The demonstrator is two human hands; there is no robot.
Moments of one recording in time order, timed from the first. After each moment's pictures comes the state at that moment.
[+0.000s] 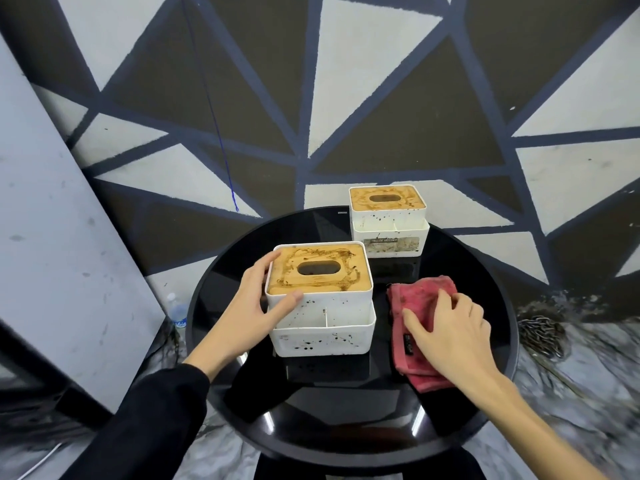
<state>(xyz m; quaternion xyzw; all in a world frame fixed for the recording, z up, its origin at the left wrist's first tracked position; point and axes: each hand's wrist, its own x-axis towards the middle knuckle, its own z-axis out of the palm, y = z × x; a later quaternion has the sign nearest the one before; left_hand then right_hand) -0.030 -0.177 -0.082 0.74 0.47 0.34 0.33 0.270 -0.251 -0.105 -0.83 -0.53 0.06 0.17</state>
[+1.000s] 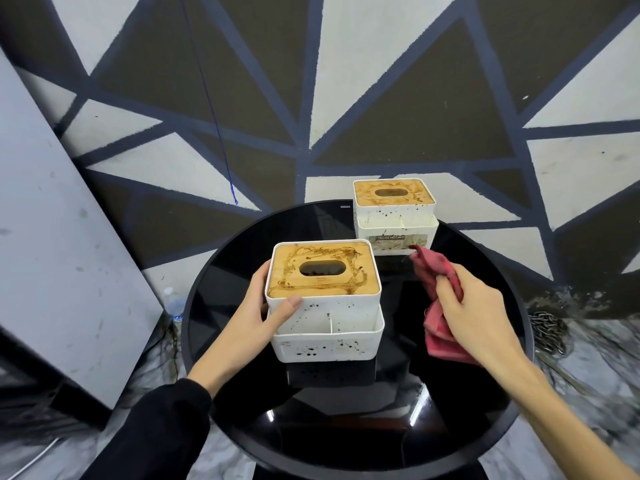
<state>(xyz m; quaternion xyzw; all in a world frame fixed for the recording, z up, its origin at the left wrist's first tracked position) -0.025 -0.175 -0.100 0.68 0.46 0.37 0.42 0.291 -0.231 -0.081 -0.72 -0.54 0.13 0.41</state>
